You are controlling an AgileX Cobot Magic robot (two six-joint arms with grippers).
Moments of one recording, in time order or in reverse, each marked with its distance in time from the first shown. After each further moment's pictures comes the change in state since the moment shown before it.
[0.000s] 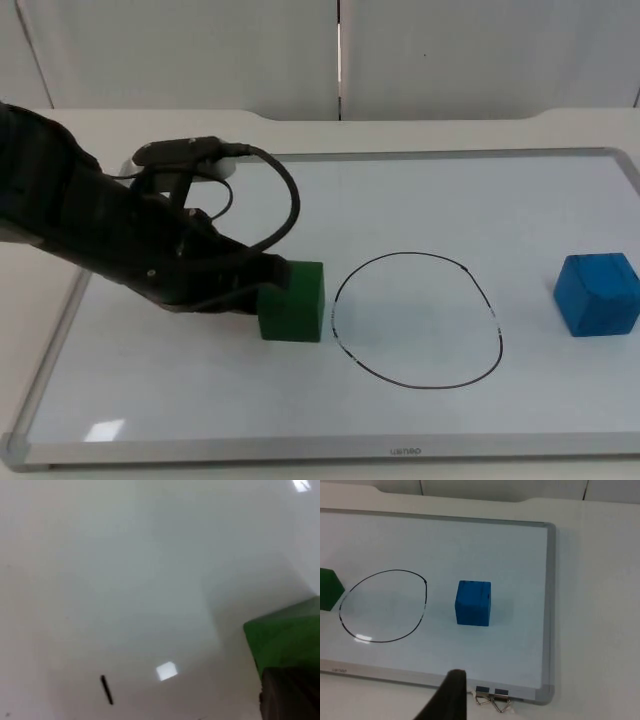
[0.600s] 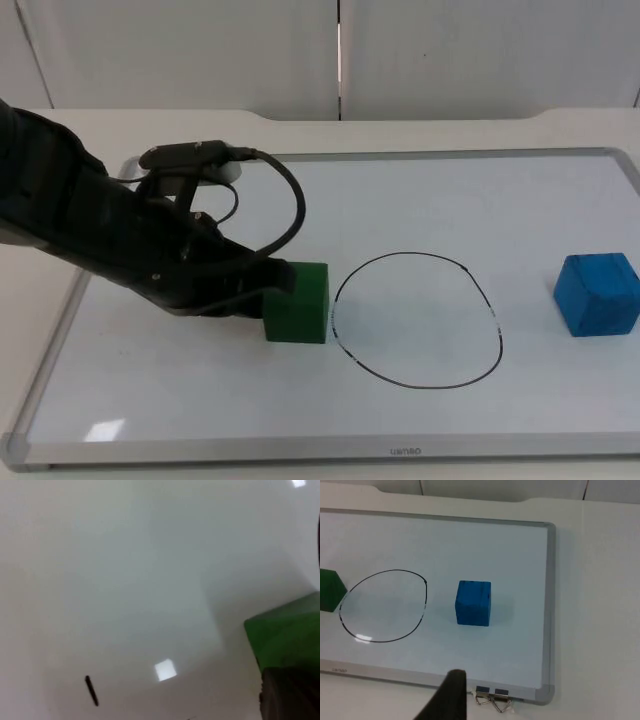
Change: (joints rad) right arm 0.000 0.000 0.000 0.000 0.000 0.000; left arm -0.015 0.006 -0.002 0.000 0.004 0.000
